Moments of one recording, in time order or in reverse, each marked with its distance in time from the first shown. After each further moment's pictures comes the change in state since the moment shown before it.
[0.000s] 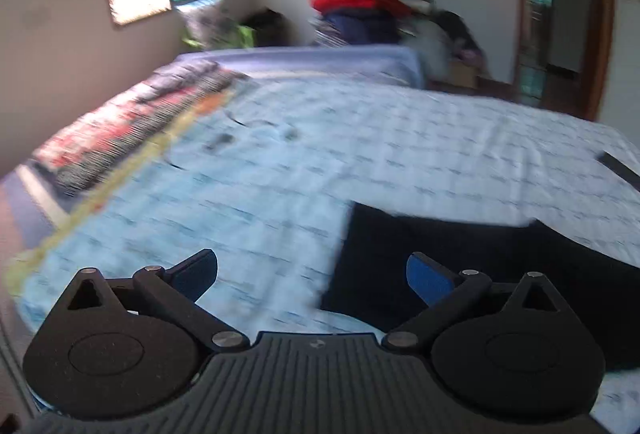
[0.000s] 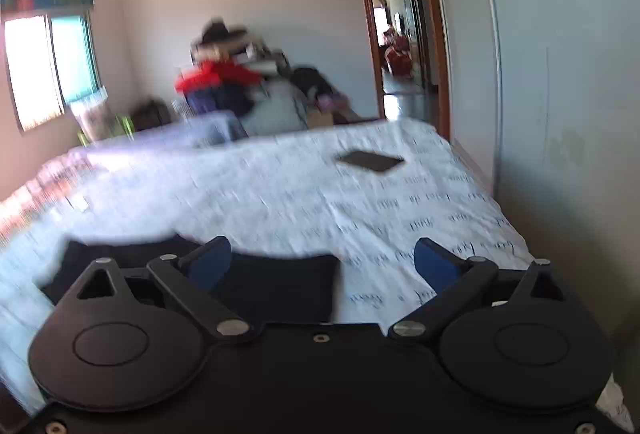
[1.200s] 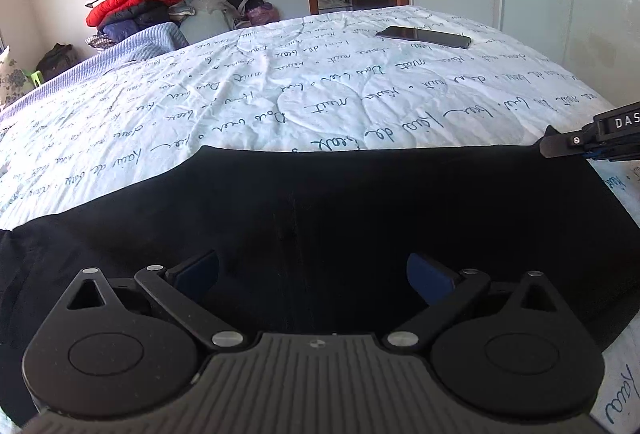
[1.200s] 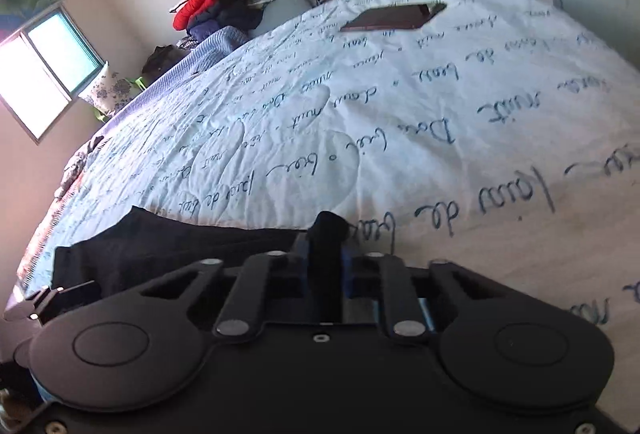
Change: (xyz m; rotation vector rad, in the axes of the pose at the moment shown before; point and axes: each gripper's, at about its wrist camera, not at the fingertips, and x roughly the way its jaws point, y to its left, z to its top) left arm 0.127 -0.268 -0.089 0.392 -0.011 -0.353; right arm 0.182 -0.053 0.007 0.291 0.252 0.224
